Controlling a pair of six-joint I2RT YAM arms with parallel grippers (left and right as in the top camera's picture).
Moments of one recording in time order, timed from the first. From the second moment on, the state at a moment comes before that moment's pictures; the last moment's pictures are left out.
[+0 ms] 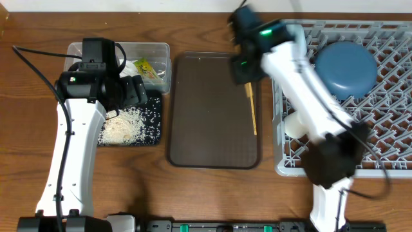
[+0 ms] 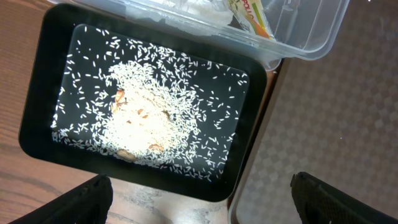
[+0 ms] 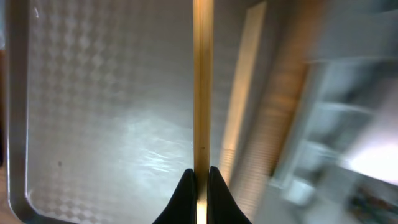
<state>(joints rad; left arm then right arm) 0.01 1.48 1.41 -1.14 -0.04 -0.29 0.44 2.06 2.12 -1.37 0.06 0.27</state>
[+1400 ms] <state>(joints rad) 0.01 1.48 1.41 -1.14 -0.04 -0.29 -0.11 1.88 1.65 -1.42 0.22 1.37</state>
